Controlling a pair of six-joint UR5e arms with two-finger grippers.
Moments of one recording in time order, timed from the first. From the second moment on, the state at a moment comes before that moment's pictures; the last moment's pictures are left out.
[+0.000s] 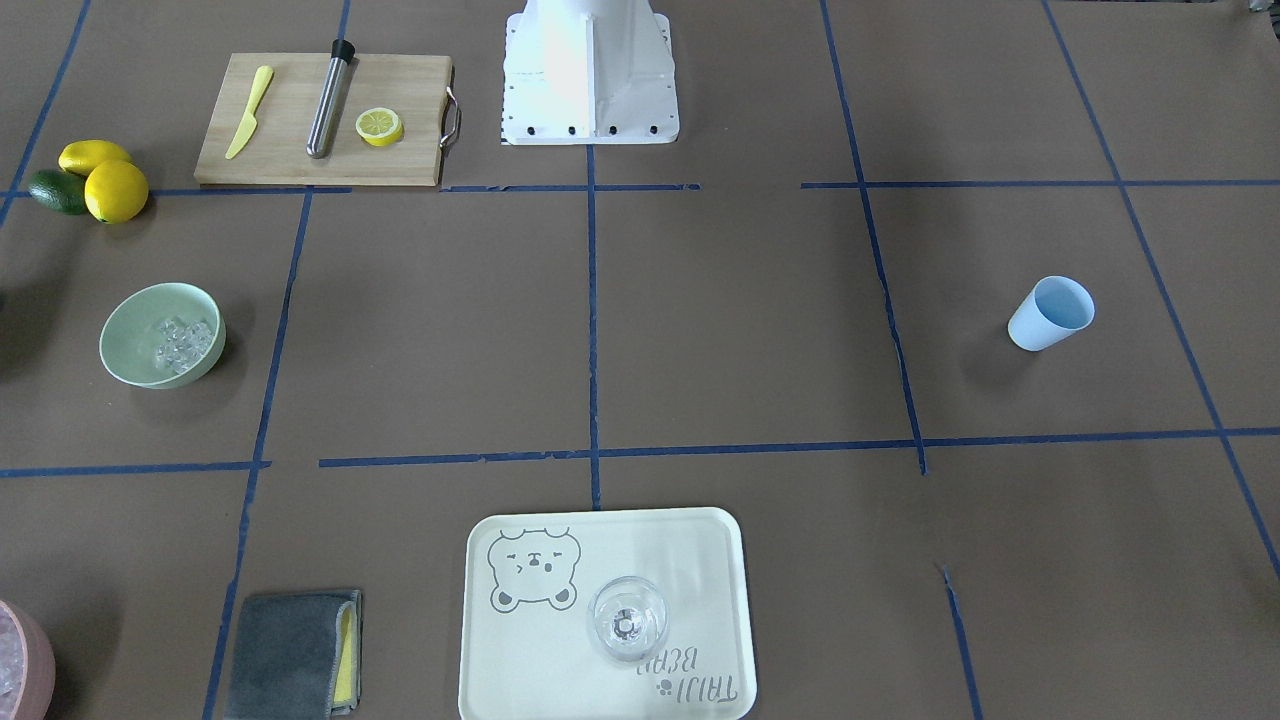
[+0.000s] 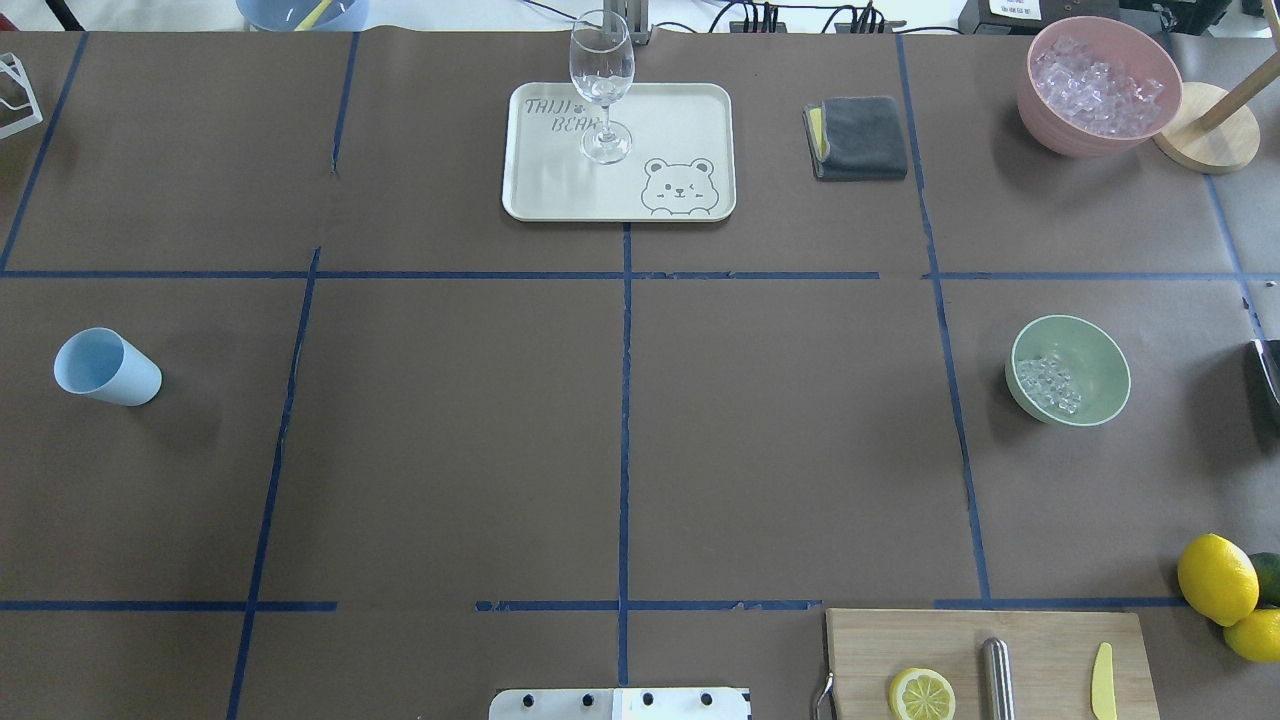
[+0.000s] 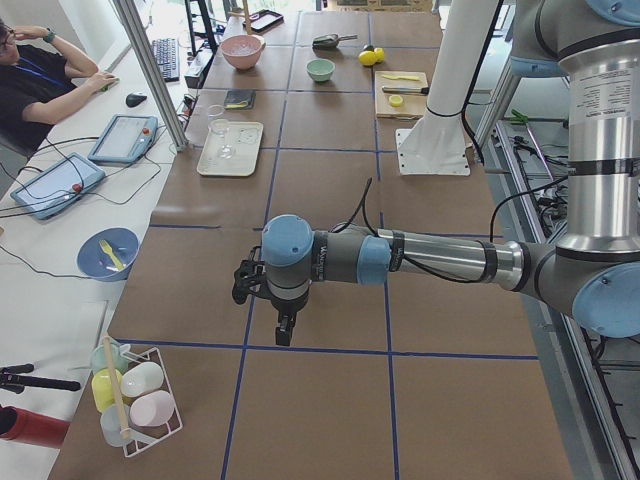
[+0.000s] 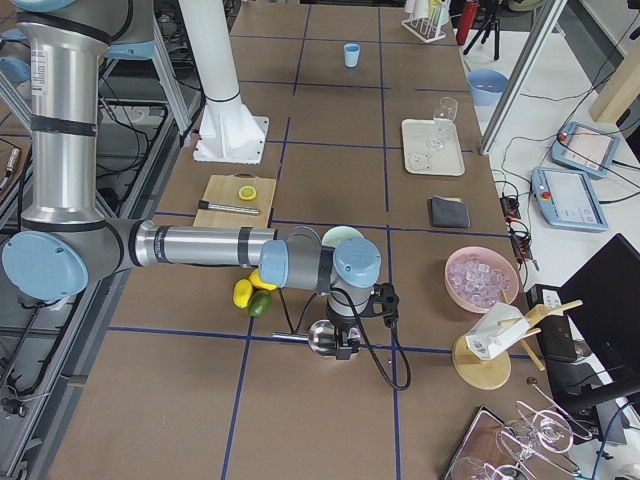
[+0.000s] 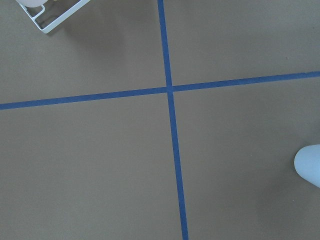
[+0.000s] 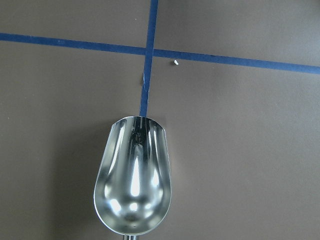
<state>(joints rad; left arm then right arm) -1.60 -1.47 -1.78 -1.54 -2.37 0.08 1.58 -1.66 1.68 -1.66 2.30 -0.14</state>
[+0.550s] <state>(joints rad) -1.60 -1.47 -1.78 -1.54 -2.37 0.08 1.57 -1.66 1.68 -1.66 2.30 -0.14</state>
